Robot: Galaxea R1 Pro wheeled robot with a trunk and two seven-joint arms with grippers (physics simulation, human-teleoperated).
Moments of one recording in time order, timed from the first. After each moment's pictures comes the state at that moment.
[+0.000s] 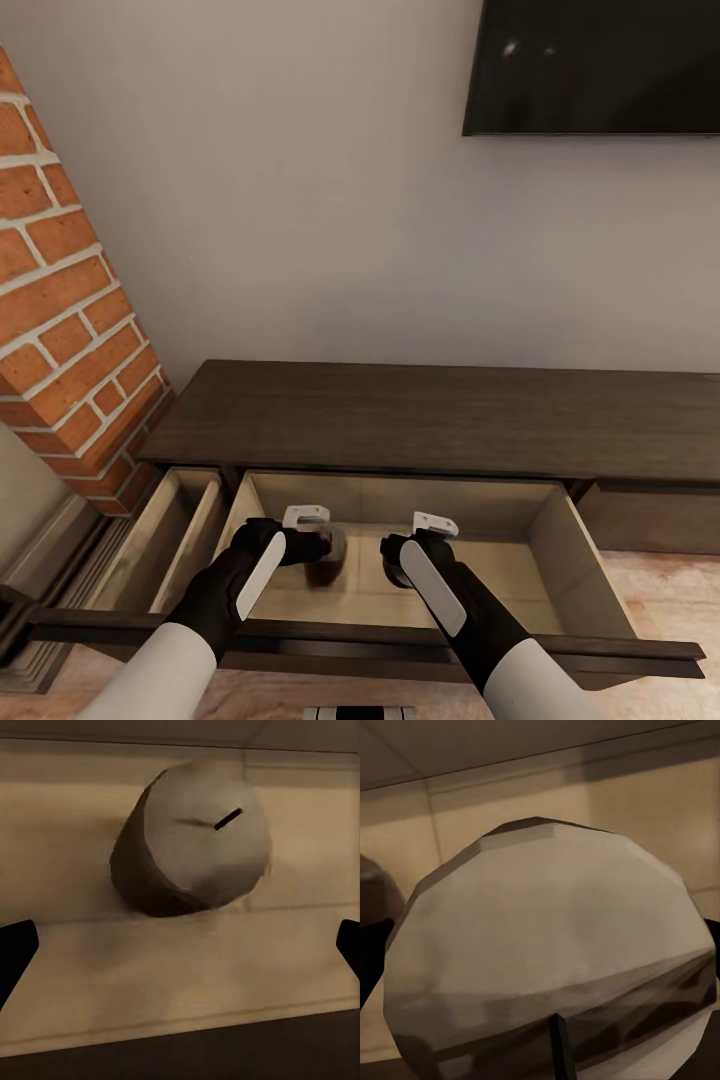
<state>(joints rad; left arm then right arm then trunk) -0.62 -0.08 -0.25 -0.87 0.34 0.79 0.14 -0.59 0.12 0.47 -0.95 -0.82 0.57 -0.78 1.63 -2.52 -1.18</state>
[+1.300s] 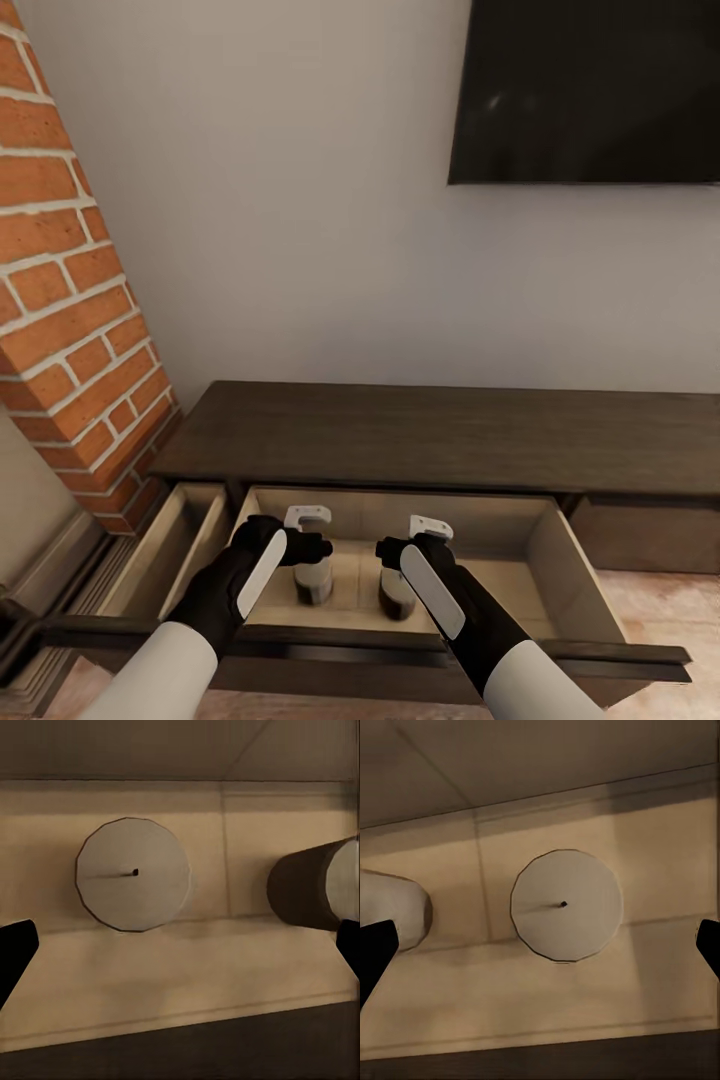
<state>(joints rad) -0.62 -0.09 -0.25 -0.88 0.34 0.83 0.14 -0.59 0.12 0.47 -0.91 -0.81 0.55 -0.68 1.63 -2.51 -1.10</state>
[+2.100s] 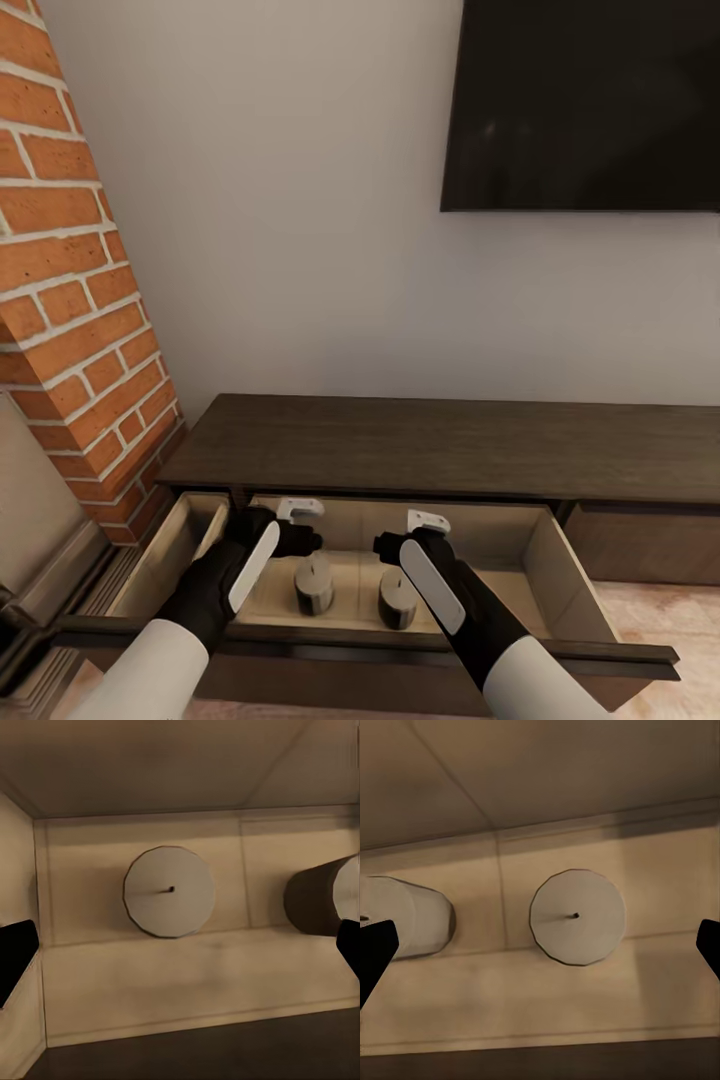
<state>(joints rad) -0.62 -0.06 -0.26 -0.96 0.31 0.90 0.16 -0.59 0.12 0.47 -0.94 -0.81 0.59 -0.68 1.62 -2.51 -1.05</state>
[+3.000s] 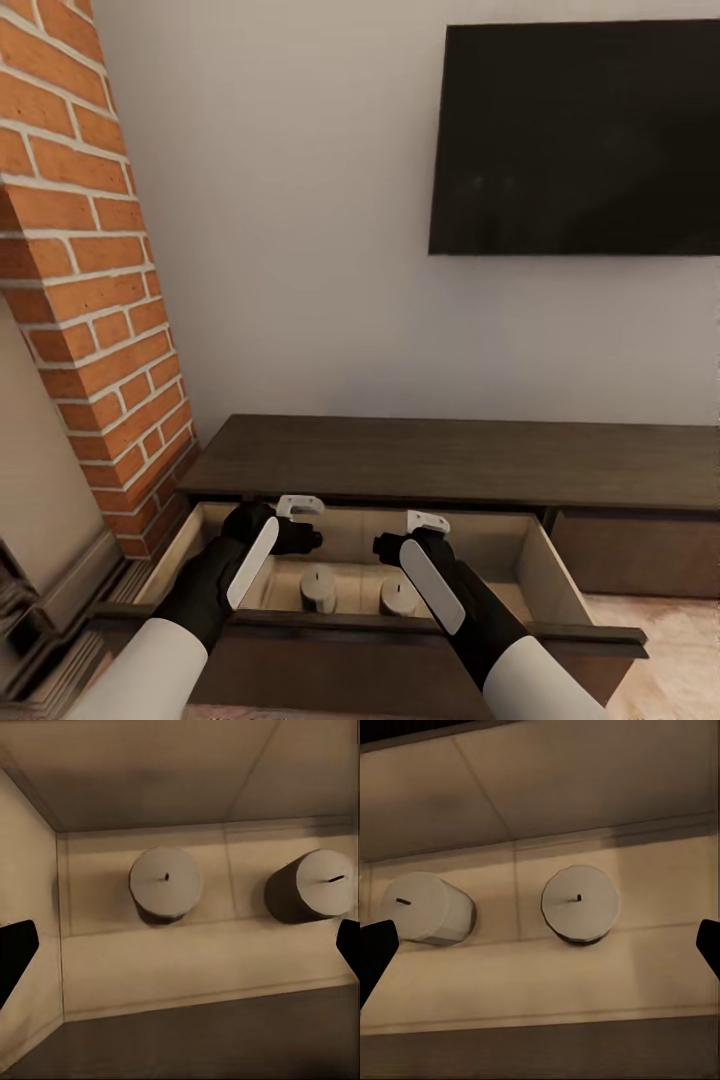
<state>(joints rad) -0.62 -0.06 -0.25 -1.00 0.31 0.94 0.16 -0.59 0.12 0.47 -0.94 -0.81 0.59 -0.68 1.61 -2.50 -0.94</state>
